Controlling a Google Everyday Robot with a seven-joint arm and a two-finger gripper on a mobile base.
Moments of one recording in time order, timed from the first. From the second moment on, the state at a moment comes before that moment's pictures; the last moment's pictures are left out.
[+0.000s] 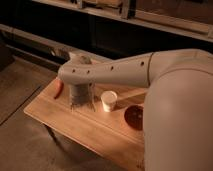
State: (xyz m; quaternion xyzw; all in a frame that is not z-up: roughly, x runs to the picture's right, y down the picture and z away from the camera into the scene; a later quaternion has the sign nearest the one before) arm -0.108 0.103 0.703 -0.26 0.23 0.64 0.68
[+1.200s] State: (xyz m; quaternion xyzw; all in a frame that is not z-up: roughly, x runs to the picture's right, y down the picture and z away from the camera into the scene) arm -0.119 0.077 0.705 -0.25 0.24 0.63 0.70
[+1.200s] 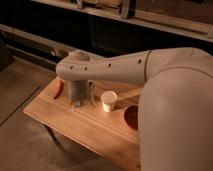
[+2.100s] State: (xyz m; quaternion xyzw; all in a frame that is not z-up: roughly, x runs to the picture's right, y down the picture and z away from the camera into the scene) arm -0.233 0.064 0.706 -0.22 0.26 0.53 0.78
